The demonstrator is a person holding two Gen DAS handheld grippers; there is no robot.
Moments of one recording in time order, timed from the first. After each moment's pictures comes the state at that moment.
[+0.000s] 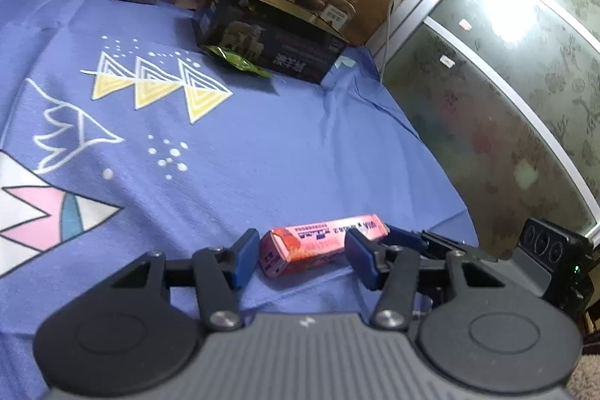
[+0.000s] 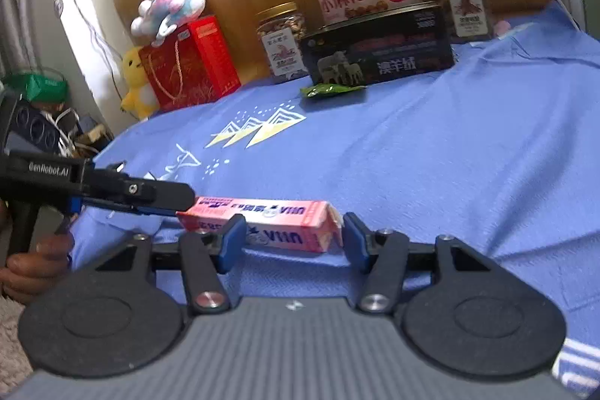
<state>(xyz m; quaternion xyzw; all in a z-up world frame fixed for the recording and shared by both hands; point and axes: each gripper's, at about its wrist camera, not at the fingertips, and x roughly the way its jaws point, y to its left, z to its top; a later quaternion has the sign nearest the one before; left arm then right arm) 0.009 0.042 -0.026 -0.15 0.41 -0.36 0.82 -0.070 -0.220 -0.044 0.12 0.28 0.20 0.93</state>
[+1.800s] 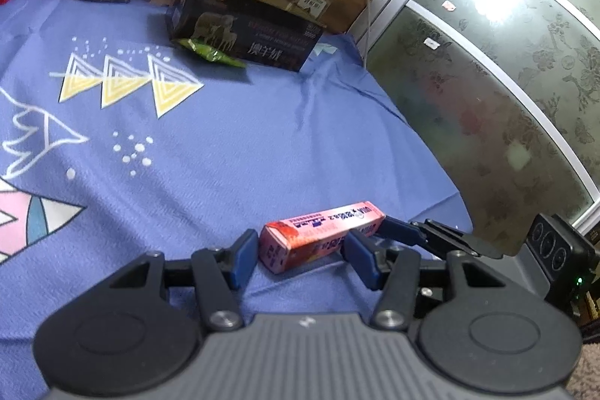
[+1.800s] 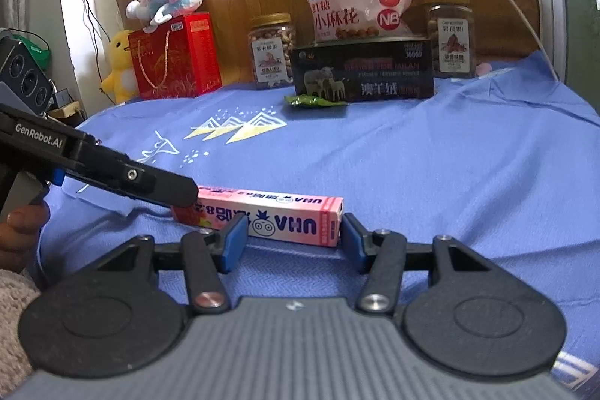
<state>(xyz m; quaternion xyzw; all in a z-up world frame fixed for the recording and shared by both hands) 0.007 0.026 -0.027 -0.13 0.41 -0.39 0.82 -0.089 -0.211 -0.043 0.06 0.26 0.15 0.95</state>
